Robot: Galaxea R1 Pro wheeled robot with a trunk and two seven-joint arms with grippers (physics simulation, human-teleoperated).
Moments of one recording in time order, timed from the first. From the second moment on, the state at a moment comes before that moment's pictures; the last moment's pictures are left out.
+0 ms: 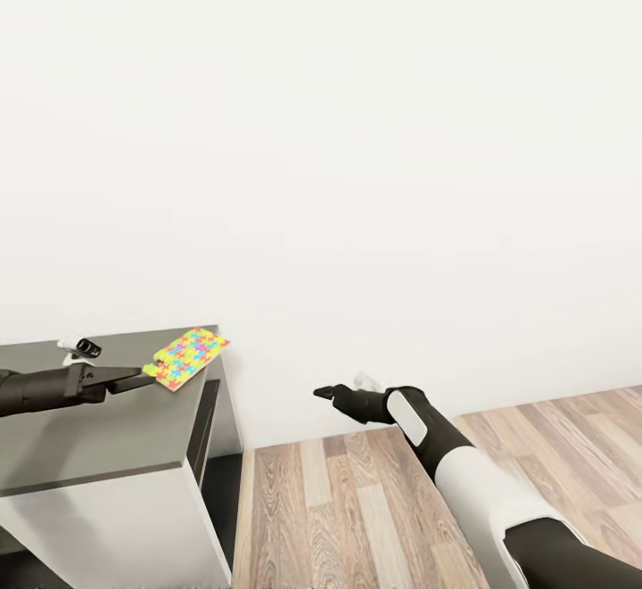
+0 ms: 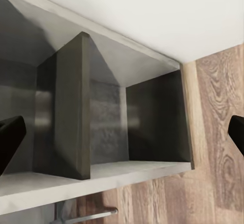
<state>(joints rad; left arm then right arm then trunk) -0.62 0.68 -0.02 -1.04 0.47 1.00 -1.57 -0.84 0.11 0.18 -0.49 -0.68 0.63 0.25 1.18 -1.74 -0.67</state>
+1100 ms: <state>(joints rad) -0.62 0.69 -0.02 -1.04 0.48 1.00 -1.57 -0.83 0.11 0.24 -0.55 -0.69 0.59 0.27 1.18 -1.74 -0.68</state>
